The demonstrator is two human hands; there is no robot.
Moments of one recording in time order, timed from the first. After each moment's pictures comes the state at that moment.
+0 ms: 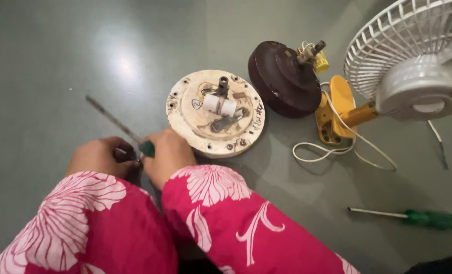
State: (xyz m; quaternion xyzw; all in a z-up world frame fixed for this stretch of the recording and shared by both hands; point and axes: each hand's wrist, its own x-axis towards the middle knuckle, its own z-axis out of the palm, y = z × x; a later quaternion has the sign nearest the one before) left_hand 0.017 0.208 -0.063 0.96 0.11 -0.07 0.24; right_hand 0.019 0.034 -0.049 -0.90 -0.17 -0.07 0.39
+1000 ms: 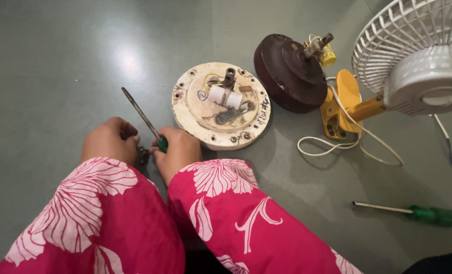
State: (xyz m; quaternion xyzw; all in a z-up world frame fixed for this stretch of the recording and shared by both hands) left_hand 0.019 0.192 -0.065 0.94 0.17 0.03 0.29; right_hand 0.012 0.036 -0.068 -0.85 -0.11 -0.12 0.49
